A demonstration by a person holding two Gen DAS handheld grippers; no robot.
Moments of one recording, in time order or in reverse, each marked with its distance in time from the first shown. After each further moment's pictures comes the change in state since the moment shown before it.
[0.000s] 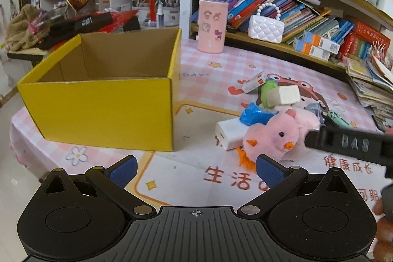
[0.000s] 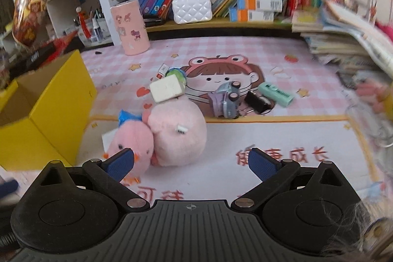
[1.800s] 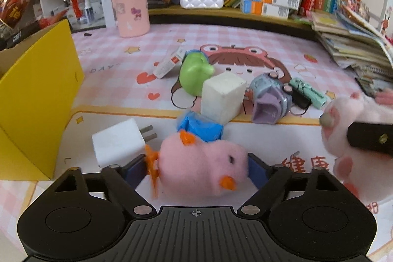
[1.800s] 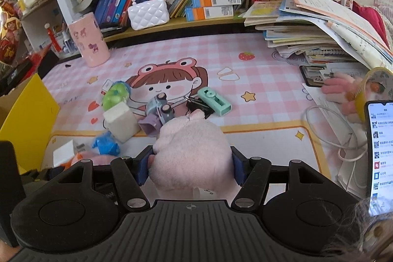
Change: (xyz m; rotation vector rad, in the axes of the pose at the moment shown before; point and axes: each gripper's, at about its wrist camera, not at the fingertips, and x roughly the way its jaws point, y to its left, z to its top) left arm 0.086 -0.120 0.004 0.183 0.076 -0.092; right arm -0.006 -0.104 0.023 0.049 0.027 -0.045
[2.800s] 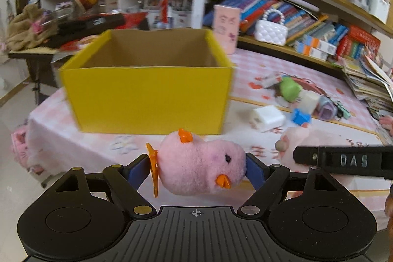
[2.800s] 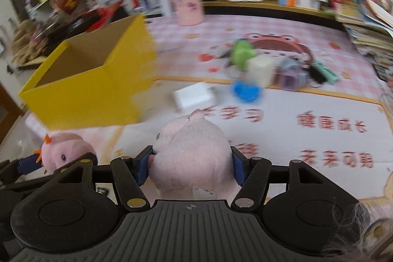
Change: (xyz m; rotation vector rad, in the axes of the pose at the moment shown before) left arm -0.144 0.188 -0.075 -0.164 -0.106 0.065; right arm -0.036 0.186 -0.076 -0.178 0.083 0.164
